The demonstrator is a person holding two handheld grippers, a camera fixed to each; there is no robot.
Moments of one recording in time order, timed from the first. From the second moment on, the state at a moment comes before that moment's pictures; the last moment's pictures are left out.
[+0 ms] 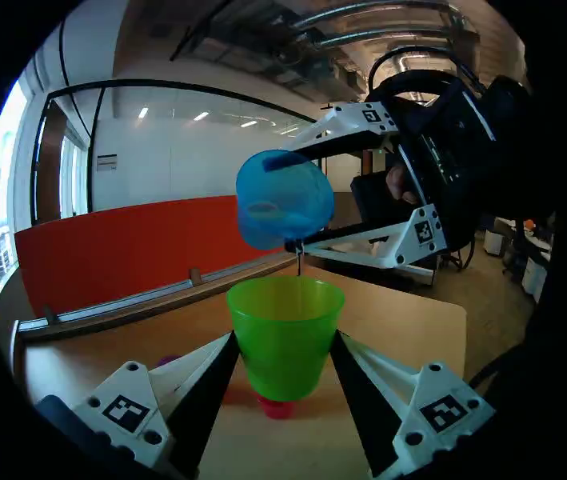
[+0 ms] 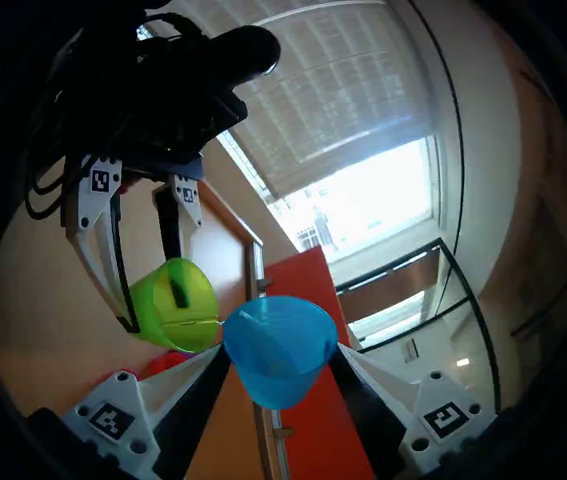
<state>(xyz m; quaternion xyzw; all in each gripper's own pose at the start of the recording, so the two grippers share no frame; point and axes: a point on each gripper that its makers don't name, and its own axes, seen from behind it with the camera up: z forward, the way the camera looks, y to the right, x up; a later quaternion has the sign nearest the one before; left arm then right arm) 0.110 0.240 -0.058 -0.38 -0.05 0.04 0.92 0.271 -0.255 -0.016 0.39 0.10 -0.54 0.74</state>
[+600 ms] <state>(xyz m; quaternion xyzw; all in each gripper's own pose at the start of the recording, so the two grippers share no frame) 0.109 0.242 -0.060 -0.38 -0.05 0.04 0.92 0.273 -0.258 -0.018 0.39 0.10 -0.55 0.73</state>
